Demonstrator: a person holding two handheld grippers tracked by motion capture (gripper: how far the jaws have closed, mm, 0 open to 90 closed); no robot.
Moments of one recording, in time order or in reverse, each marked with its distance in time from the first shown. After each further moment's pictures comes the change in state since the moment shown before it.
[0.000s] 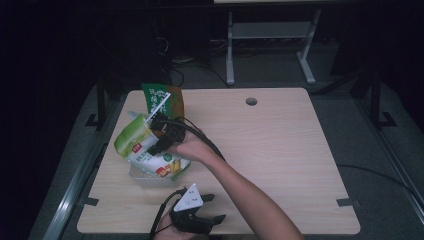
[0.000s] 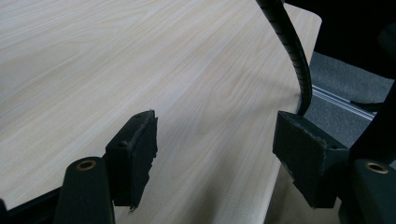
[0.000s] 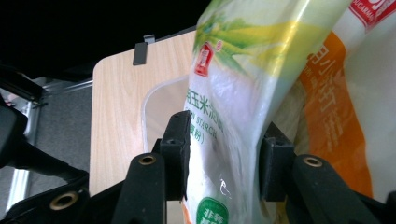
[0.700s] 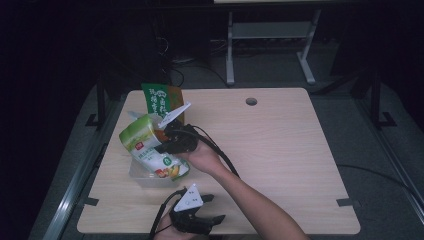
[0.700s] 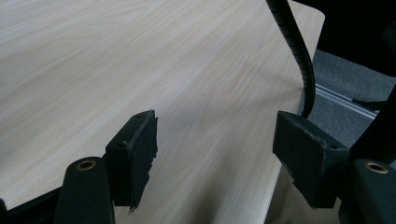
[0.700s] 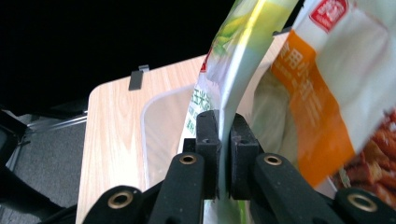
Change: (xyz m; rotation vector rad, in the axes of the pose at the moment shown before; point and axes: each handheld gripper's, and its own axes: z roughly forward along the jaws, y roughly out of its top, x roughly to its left) left arm 0.000 -0.001 0.000 0.019 0.013 0.011; right arm 0.011 -0.040 -0.015 -0.200 -0.069 -0.005
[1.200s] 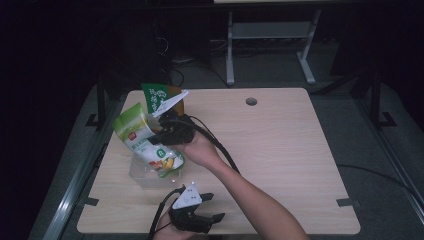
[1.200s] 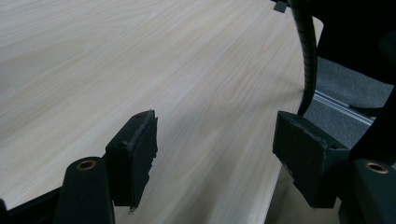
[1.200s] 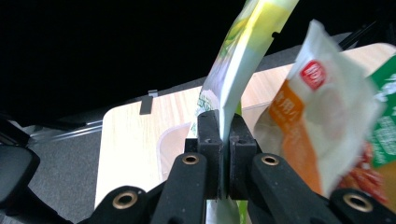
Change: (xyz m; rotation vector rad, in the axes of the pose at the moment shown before) left arm 0.002 0.002 -0.003 -0.016 -0.006 -0.028; right arm 0.010 0.032 -0.018 -0.057 0.009 -0.016
